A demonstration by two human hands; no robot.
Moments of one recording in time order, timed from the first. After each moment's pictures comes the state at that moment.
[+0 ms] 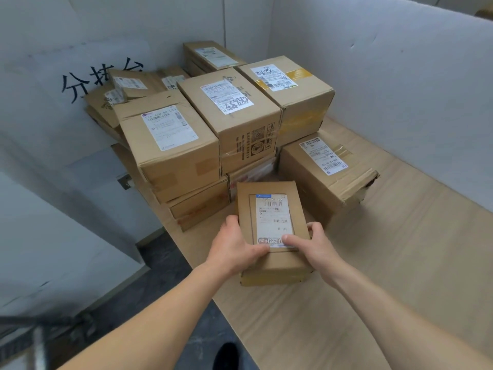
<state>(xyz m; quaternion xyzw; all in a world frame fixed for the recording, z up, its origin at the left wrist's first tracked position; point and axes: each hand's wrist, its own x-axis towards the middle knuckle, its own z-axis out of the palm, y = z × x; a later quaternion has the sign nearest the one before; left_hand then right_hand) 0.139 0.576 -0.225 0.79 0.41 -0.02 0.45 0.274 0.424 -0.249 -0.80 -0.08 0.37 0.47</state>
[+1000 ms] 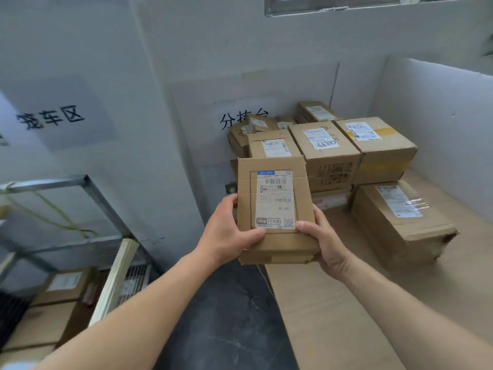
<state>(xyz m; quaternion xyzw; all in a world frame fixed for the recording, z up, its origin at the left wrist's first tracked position) -0.043 0.528 -0.085 0.76 0.47 0.25 0.37 0.170 0.453 -0.136 -0.55 -0.33 0.52 0.57</state>
